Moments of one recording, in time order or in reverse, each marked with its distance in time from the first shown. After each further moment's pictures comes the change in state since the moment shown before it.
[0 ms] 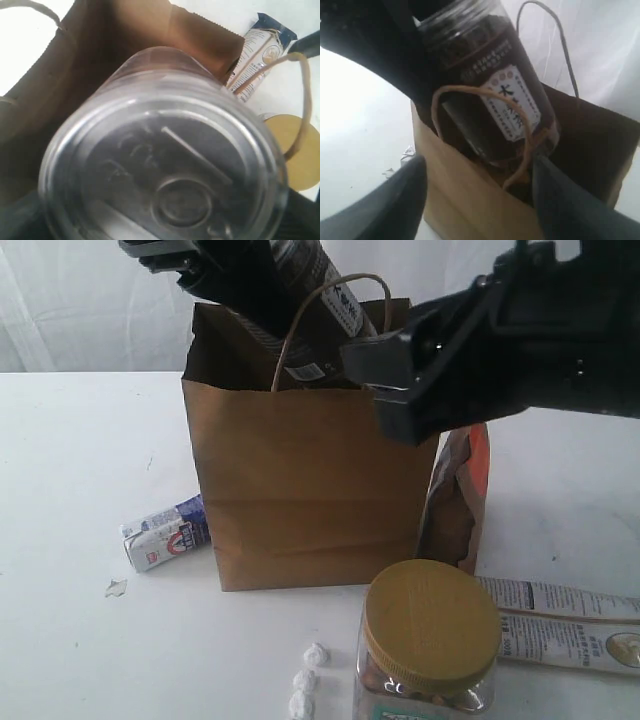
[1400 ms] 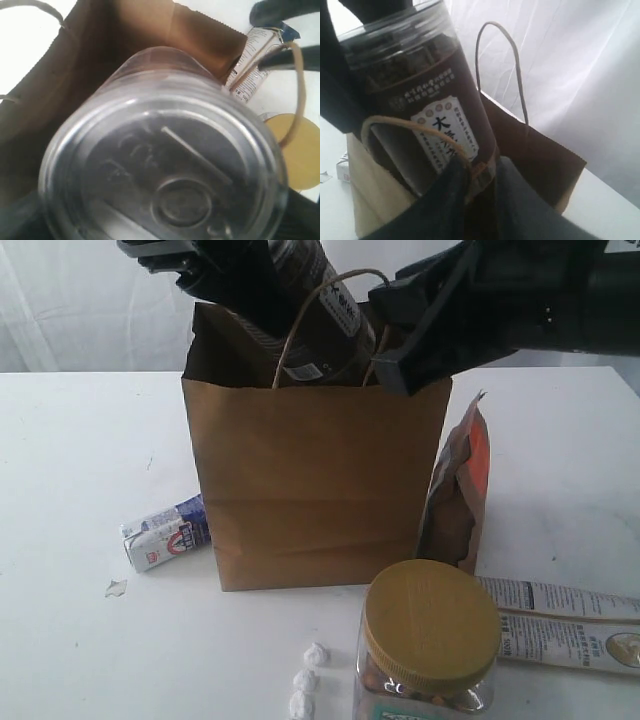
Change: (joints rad) left arm 0.000 0.000 0.000 0.008 0.000 0.002; right arm -0.070 0.103 -0.091 -0.048 -0.031 -0.135
